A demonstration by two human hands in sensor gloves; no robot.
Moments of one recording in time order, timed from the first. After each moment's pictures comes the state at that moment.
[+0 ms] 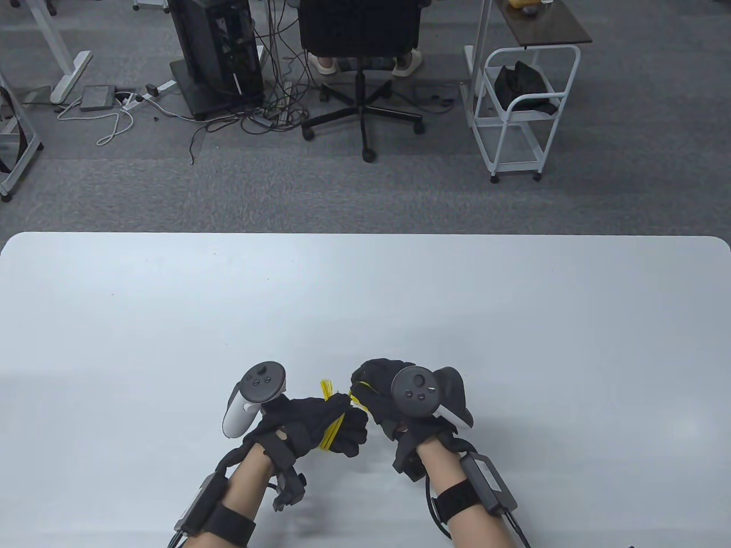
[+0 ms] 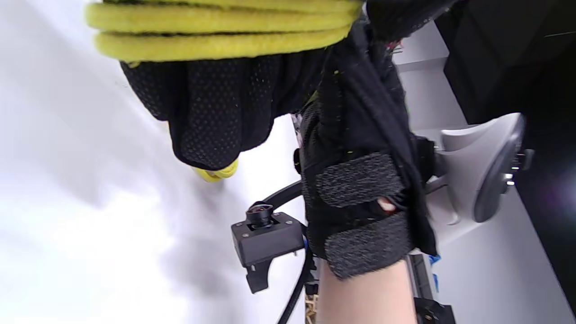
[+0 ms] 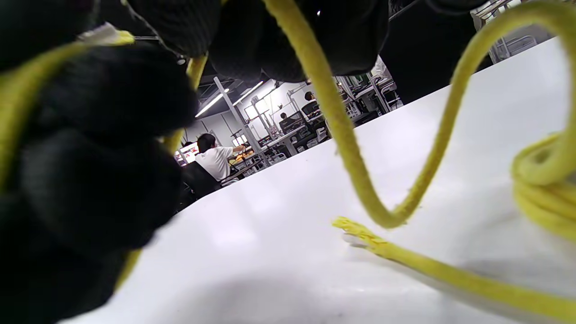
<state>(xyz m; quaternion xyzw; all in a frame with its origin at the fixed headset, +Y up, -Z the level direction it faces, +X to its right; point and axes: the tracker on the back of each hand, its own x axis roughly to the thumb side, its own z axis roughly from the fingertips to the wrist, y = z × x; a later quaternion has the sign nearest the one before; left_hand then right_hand) -0.156 -0.754 -0.317 -0.30 -0.23 0.57 0.73 0.056 -0.719 -0.330 0.25 0.00 0.92 0.29</state>
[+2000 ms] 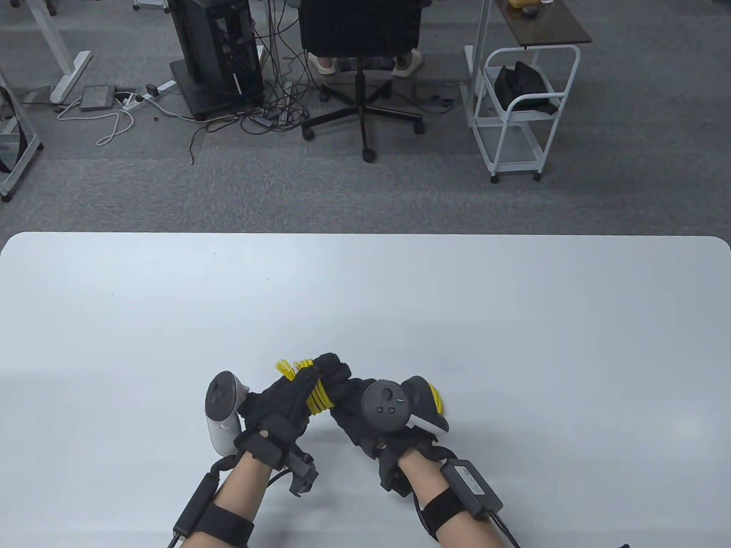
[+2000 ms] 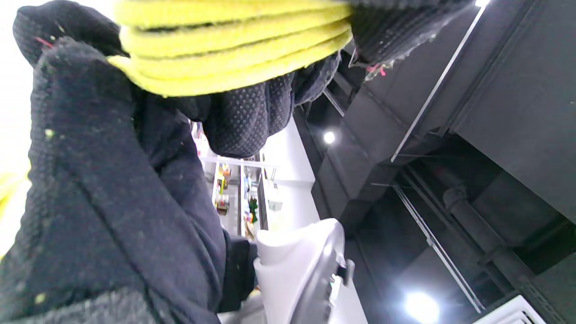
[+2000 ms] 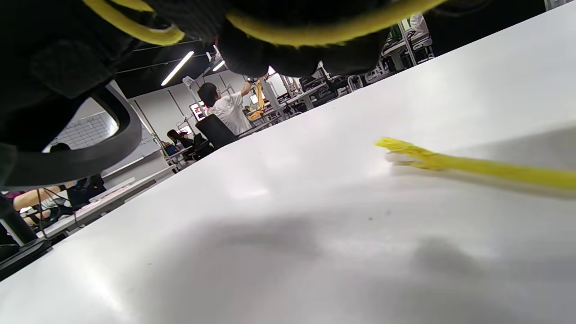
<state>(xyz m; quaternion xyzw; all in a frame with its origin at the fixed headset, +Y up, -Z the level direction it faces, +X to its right) -0.178 -0.737 -0.314 -0.08 -0.21 0.75 0.63 0.025 -0.733 -0.319 0.30 0.06 0.92 0.24</state>
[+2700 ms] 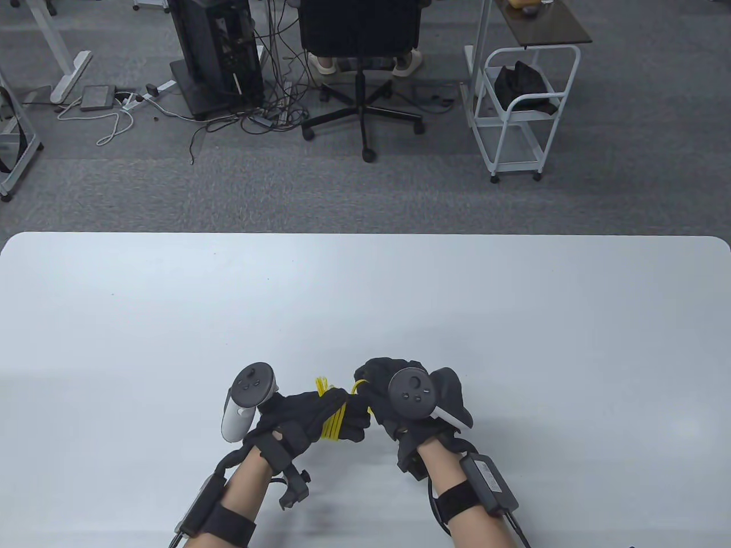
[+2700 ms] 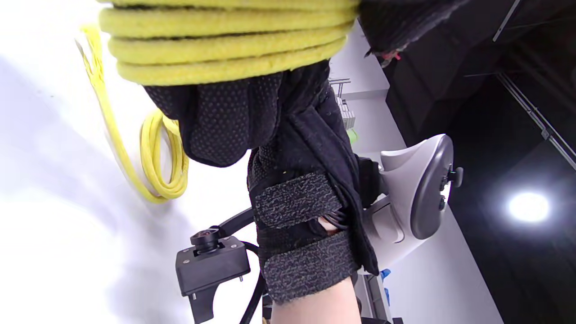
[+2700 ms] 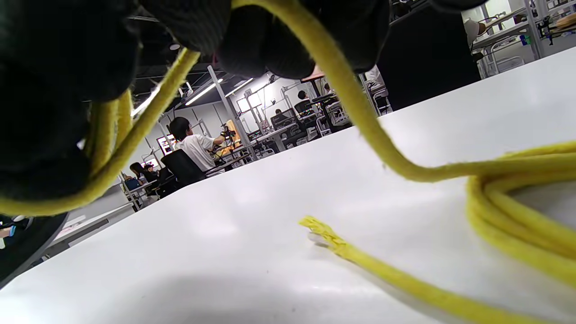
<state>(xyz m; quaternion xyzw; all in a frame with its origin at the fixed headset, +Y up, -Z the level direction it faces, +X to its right) -0.159 -0.746 -0.316 -0.23 -0.26 0.62 0.71 0.058 -0.718 -0.330 0.24 -0.01 0.94 0.23</state>
